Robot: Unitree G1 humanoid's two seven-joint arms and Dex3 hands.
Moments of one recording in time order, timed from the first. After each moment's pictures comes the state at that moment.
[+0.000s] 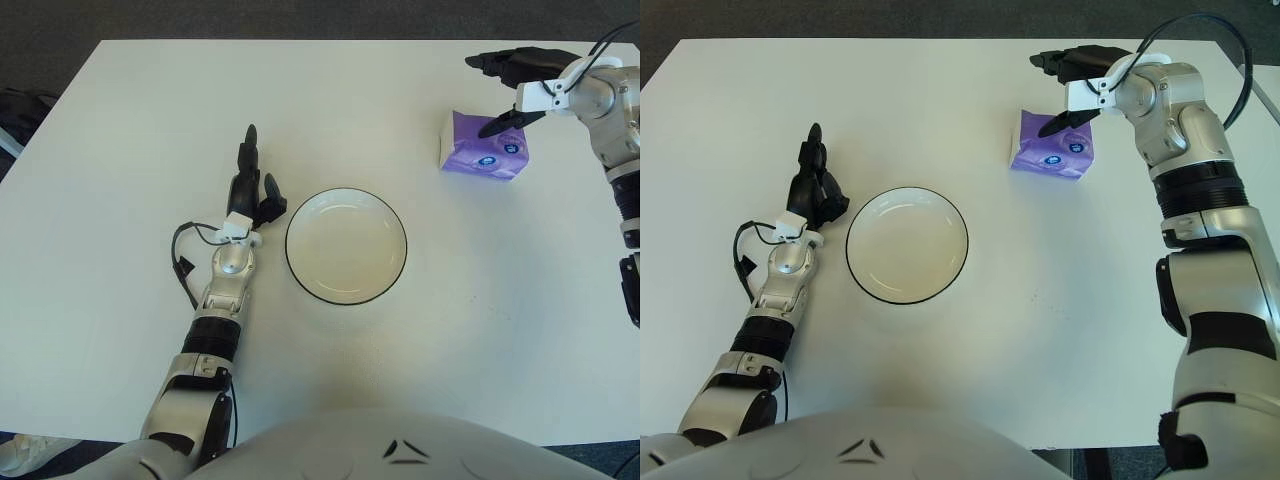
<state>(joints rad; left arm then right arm) -0.25 0.06 0.00 0.40 0.08 -0.46 0.11 -1.01 -0.78 0.31 0.52 -0.68 -0.20 0.57</state>
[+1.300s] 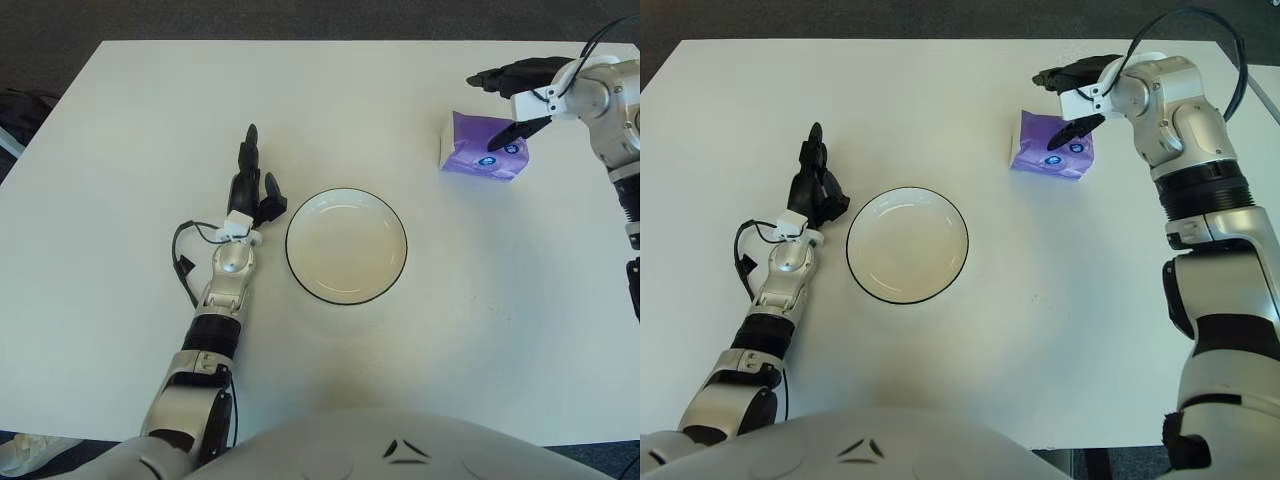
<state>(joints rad) -0.26 0.08 0.00 0.43 0.09 -0.47 0.11 -1.00 -0.82 0.36 0.44 -0.76 -0.20 0.72</state>
